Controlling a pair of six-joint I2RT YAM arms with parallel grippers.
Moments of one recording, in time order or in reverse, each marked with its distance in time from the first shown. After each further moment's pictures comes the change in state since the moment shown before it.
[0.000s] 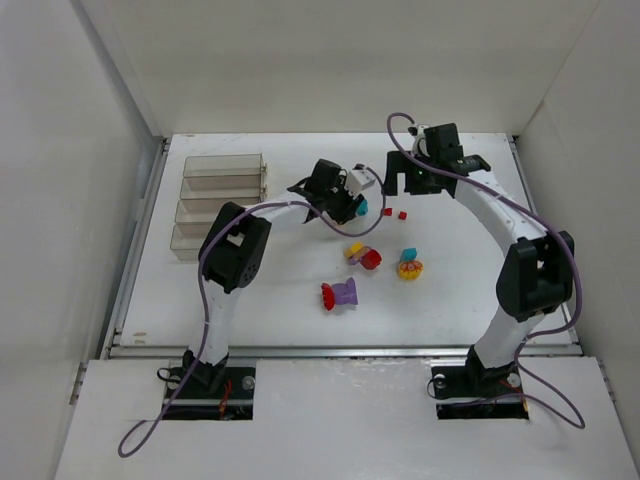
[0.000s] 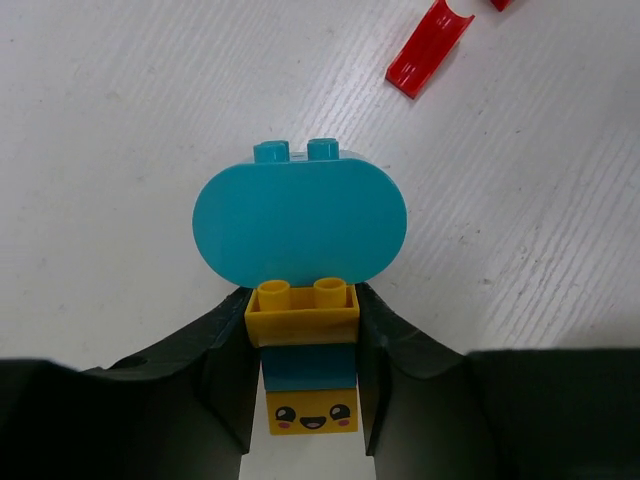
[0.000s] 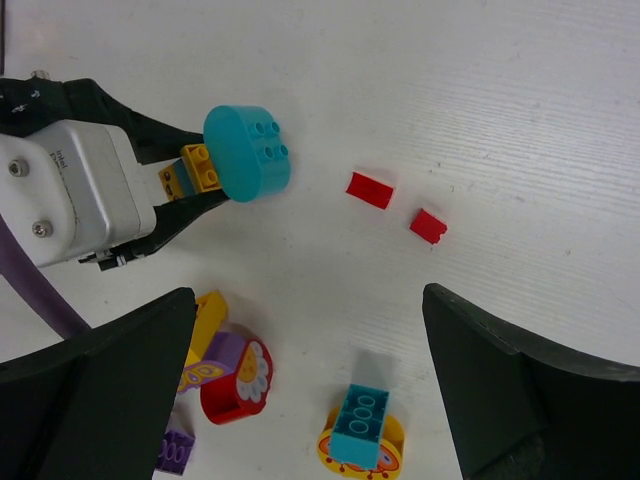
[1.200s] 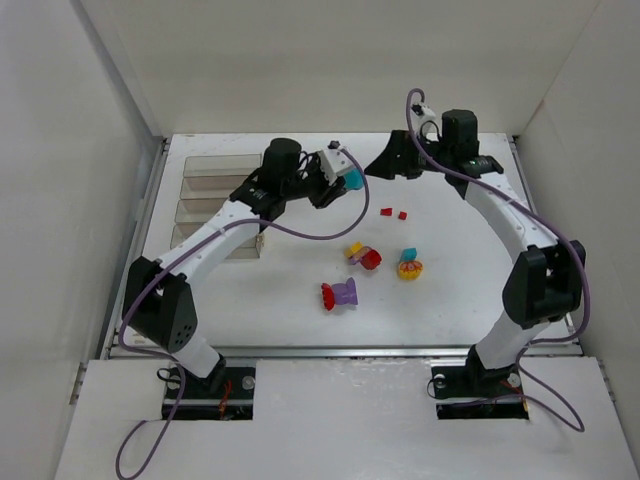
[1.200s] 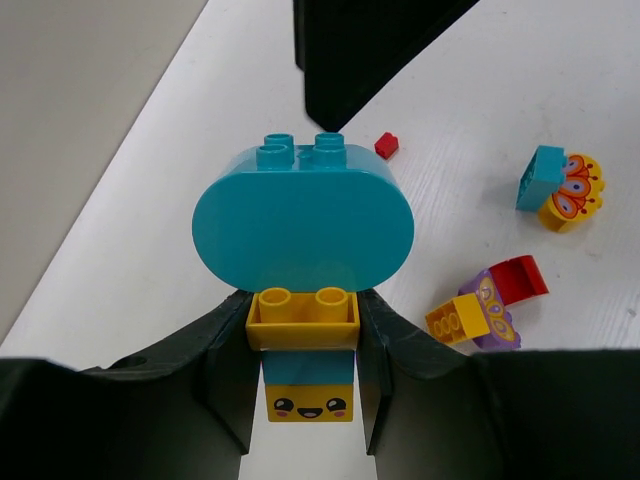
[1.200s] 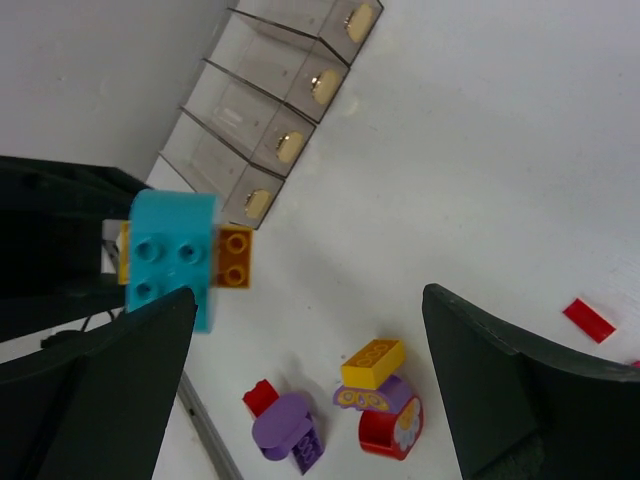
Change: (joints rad) left arm 0.010 -0.603 -0.220 -0.044 0.134 0.105; right arm -0.038 -0.043 -0.013 0.299 -0.550 0.147
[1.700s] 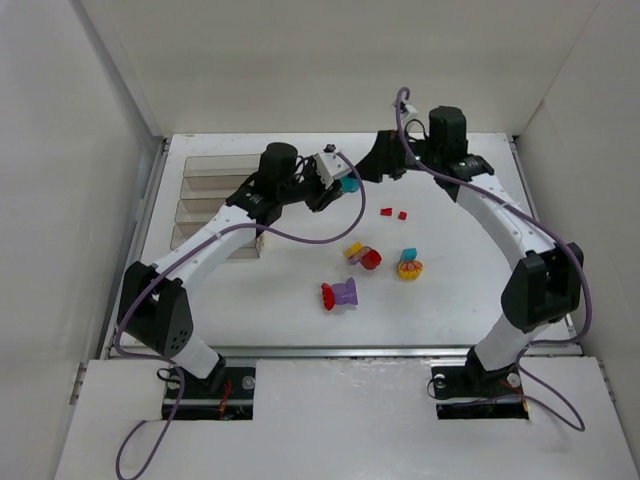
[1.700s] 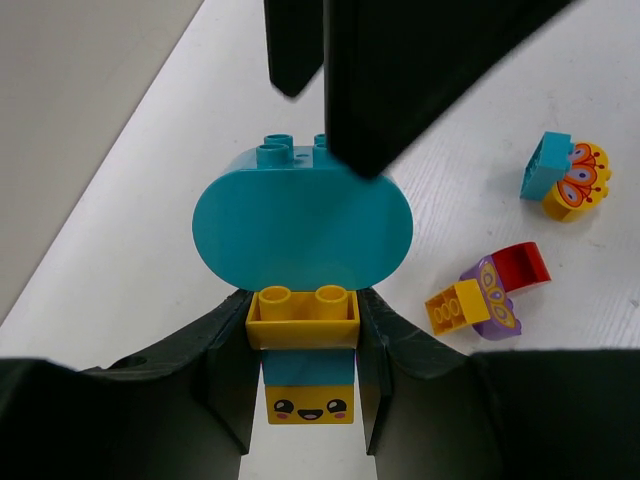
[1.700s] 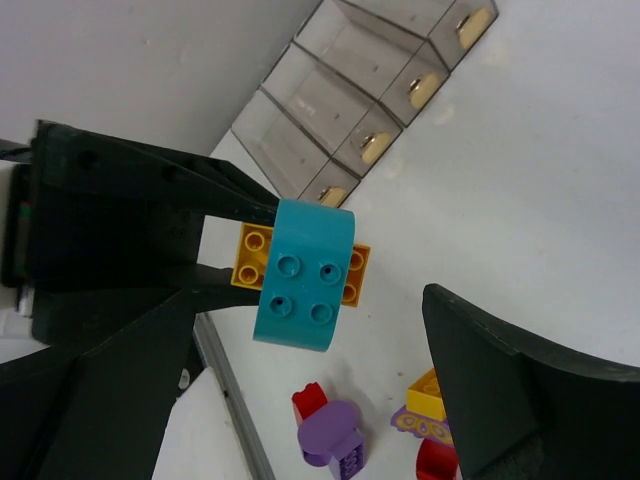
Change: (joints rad) left arm 0.013 -0.037 -0.058 0.010 -0.021 -0.006; right arm 0.068 -0.048 0.011 0.054 -0.081 0.036
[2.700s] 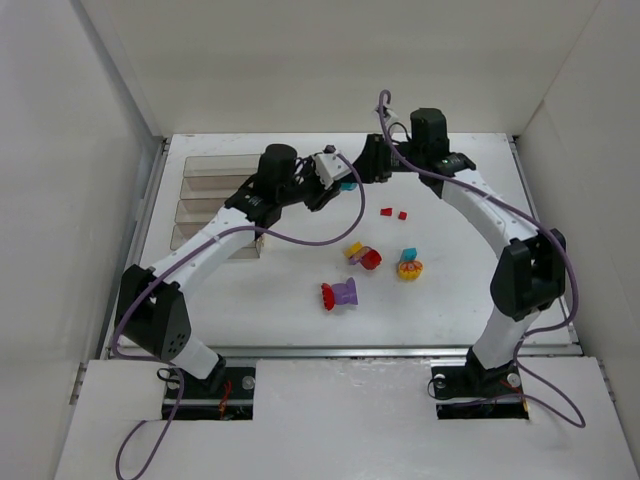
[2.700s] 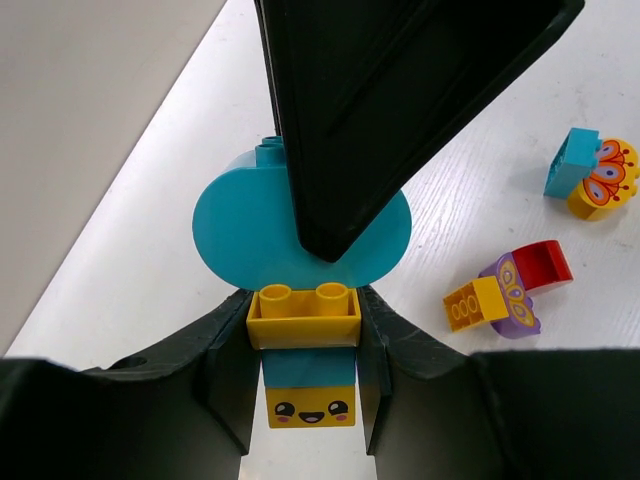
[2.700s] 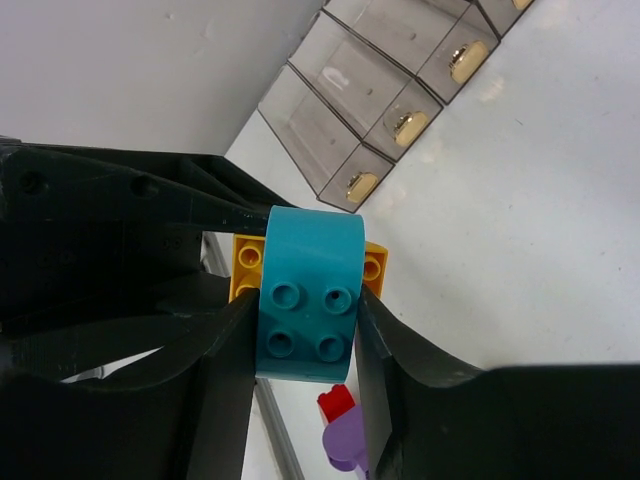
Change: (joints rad) left arm -0.010 -0.024 -0.013 0.011 -0.053 0.017; right arm 0.067 0.112 0.056 -0.010 -0.043 0.048
